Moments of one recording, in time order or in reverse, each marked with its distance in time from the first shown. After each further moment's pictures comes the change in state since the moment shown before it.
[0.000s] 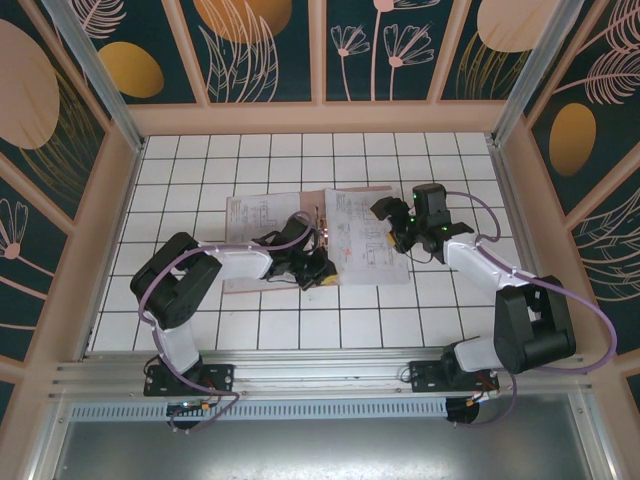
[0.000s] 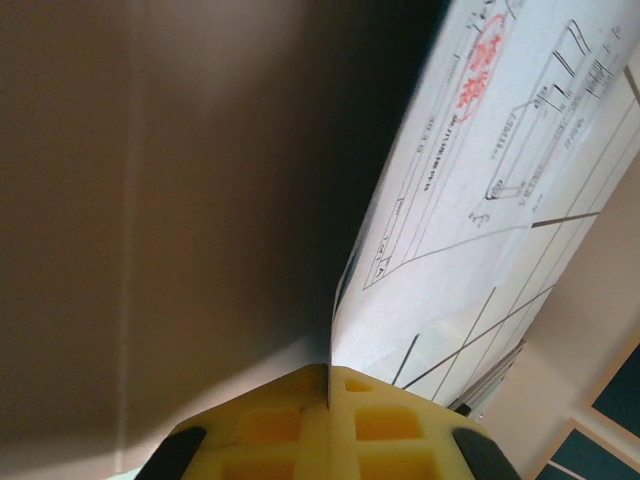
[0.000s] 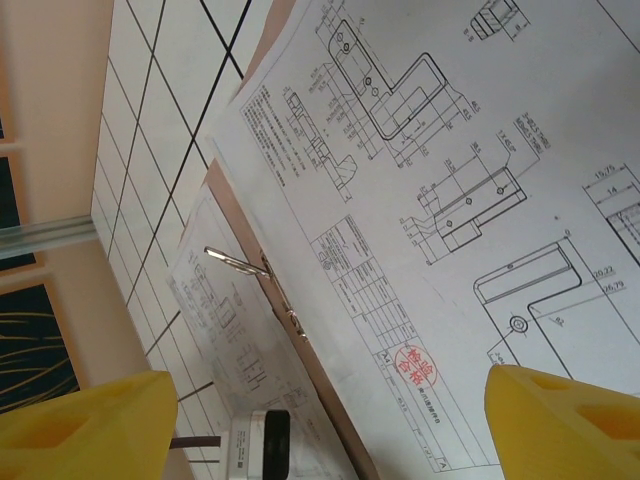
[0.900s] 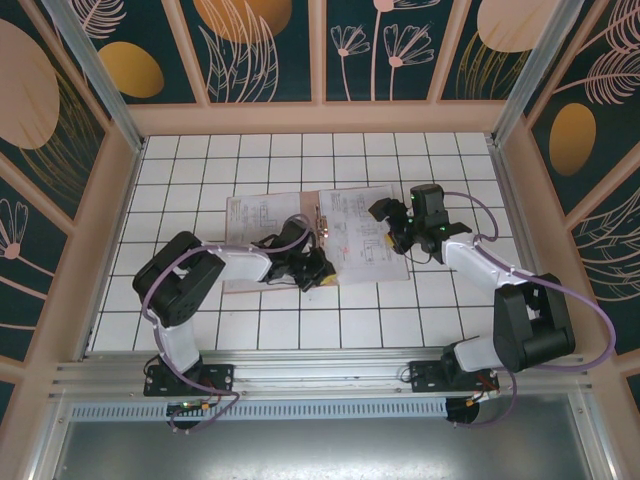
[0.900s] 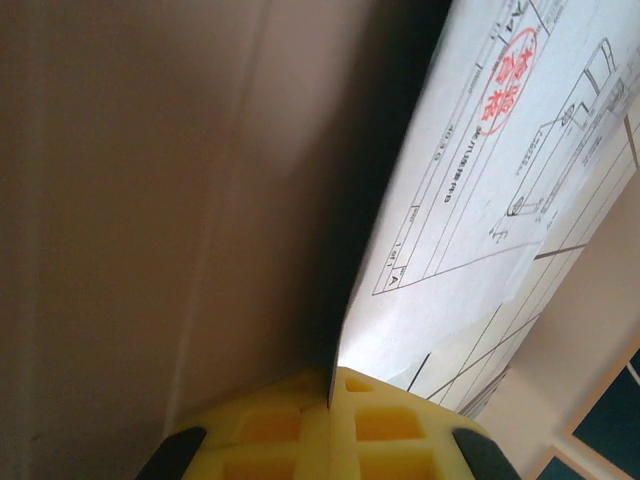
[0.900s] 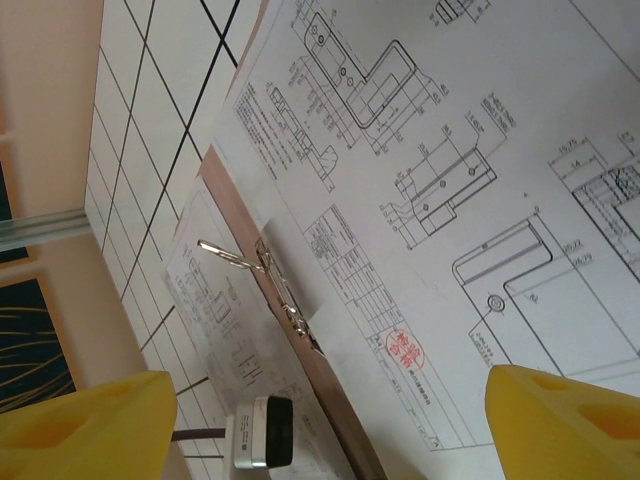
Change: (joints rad) left arm 0.007 0.010 -0.051 0.096 -0.029 -0.081; right arm 0.011 0.013 0.000 0.005 -0.001 -0.001
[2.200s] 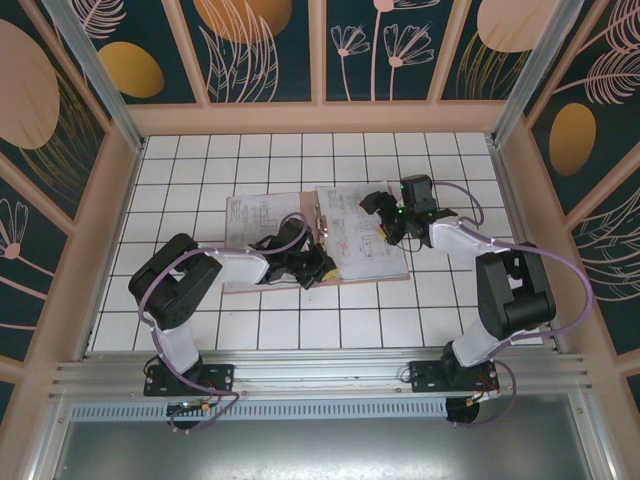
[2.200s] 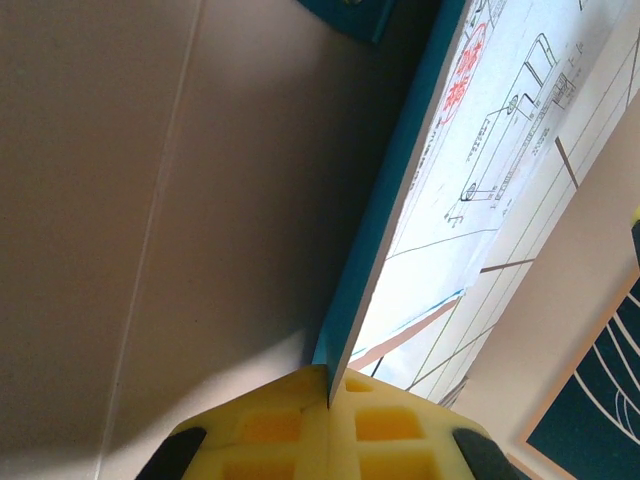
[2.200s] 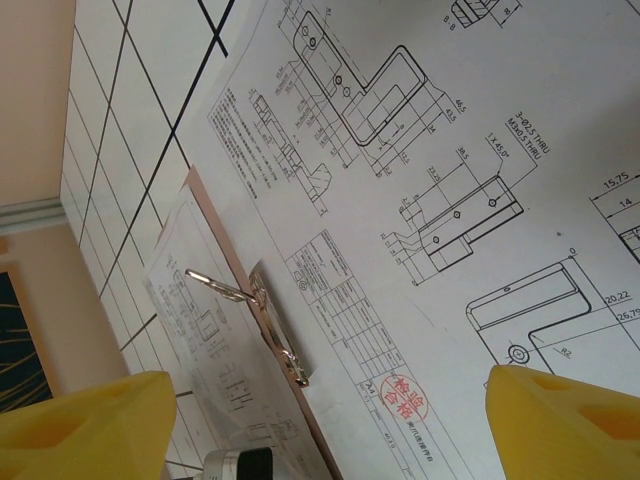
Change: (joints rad) left arm 0.000 -0.017 -0.016 0.080 -0.018 -0.067; right arm 0.005 0.192 0.115 0.040 -0.029 -0.051
